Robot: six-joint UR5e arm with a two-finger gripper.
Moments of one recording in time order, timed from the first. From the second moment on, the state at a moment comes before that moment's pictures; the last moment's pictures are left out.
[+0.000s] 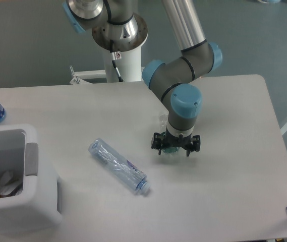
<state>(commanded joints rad) 2.56 -2.03 -1.85 -0.80 1.51 0.63</state>
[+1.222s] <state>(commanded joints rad) 2.56 -2.02 -1.85 -0.80 1.52 0.64</state>
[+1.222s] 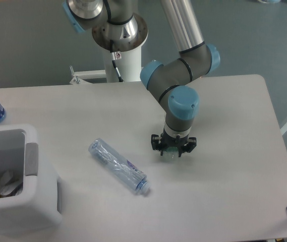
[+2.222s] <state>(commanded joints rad) 2.56 -1.93 -1.70 -0.82 1.47 0.57</state>
